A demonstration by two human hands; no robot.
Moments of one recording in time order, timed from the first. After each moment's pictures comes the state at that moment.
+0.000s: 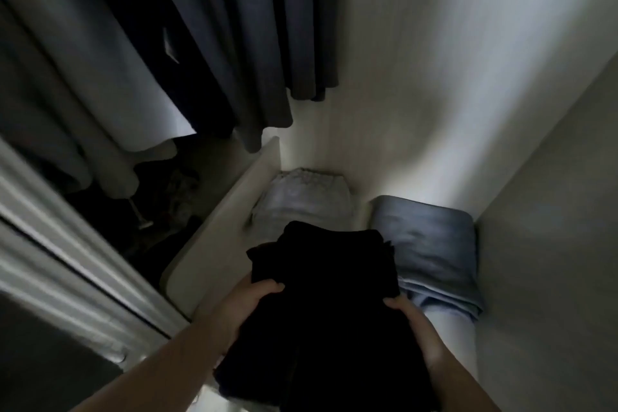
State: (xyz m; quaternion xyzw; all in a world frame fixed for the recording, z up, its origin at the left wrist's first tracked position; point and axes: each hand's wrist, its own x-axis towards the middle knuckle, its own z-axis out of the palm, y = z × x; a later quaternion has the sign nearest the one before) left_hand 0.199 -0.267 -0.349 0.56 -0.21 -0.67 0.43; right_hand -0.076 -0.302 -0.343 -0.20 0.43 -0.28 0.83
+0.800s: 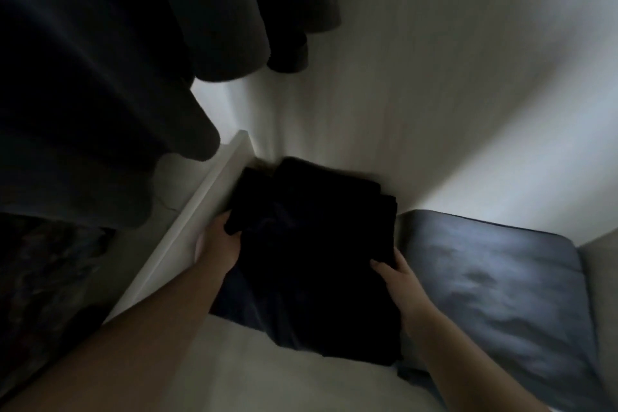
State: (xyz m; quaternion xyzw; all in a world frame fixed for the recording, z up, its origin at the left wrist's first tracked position) left_hand 0.307 -0.561 -0.486 0.82 -0.41 -0.27 0.29; right_hand 0.010 -0.574 -0.509 -0.34 0.55 -0.34 0.68
